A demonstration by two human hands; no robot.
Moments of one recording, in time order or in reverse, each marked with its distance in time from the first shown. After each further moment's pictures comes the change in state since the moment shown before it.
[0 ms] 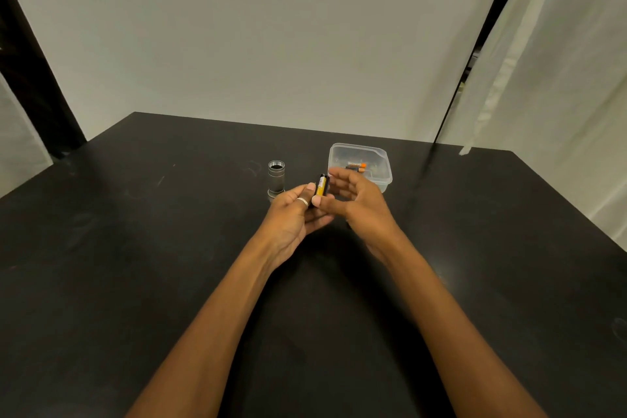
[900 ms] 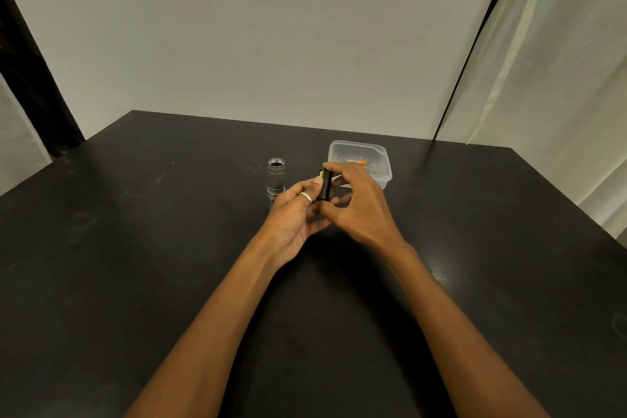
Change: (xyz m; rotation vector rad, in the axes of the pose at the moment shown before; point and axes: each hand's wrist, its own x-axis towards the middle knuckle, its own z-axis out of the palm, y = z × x) left_hand -0.004 0.000 0.006 -0.103 -0.005 -0.039; right_hand 0.000 0.010 -0.001 -0.432 0.068 -0.400
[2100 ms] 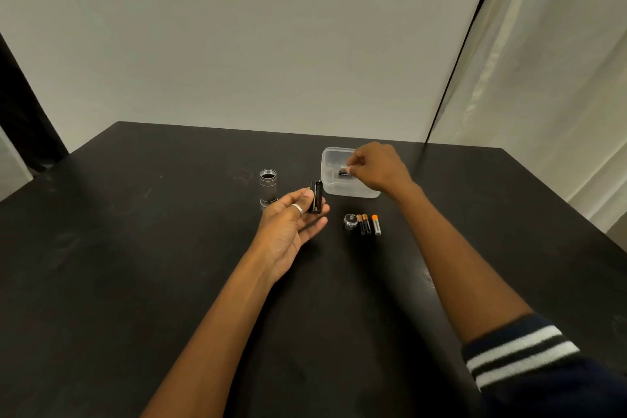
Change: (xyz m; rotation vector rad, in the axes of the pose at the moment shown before) left_hand 0.009 0.001 -0.005 -0.054 0.079 -0.008; right_hand 0.102 0.053 -0.046 -0.543 -0.154 0.297
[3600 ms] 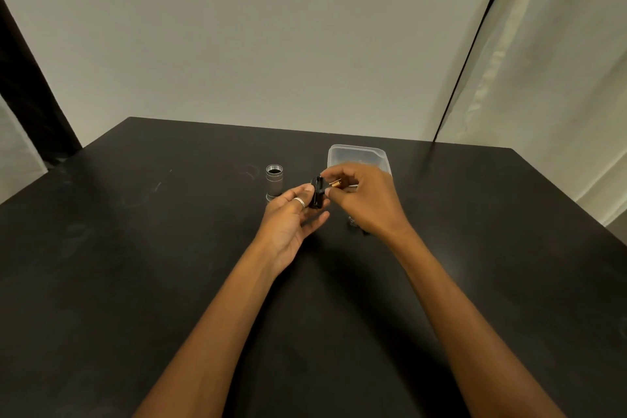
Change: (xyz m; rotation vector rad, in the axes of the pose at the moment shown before) left_hand 0.001 0.001 -0.002 0.006 0.041 0.009; right_hand -0.101 -0.056 0.005 0.467 0.130 -0.181
